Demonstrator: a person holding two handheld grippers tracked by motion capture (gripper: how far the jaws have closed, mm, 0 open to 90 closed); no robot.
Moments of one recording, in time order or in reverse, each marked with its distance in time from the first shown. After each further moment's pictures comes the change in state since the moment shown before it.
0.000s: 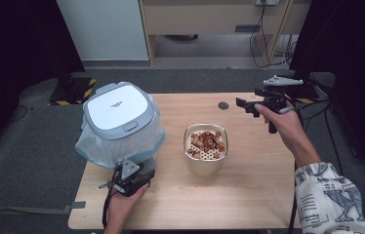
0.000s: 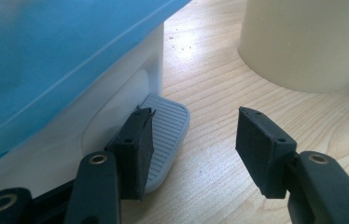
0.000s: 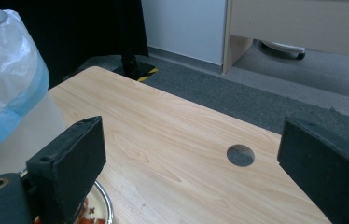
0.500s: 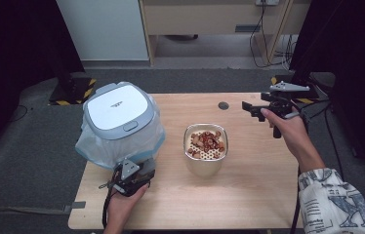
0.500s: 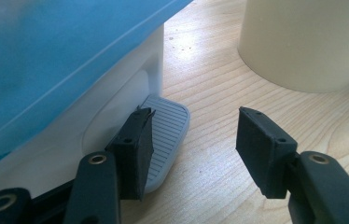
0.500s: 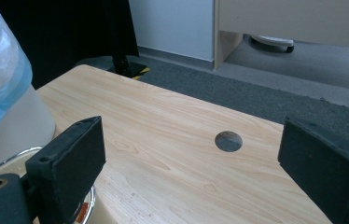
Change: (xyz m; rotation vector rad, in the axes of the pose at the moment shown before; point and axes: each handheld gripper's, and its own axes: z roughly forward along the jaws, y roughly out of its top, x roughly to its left) left arm 0.000 0.000 0.000 -0.002 0.000 0.001; right arm -0.013 -0.019 -0.008 -0.005 -0.034 0.033
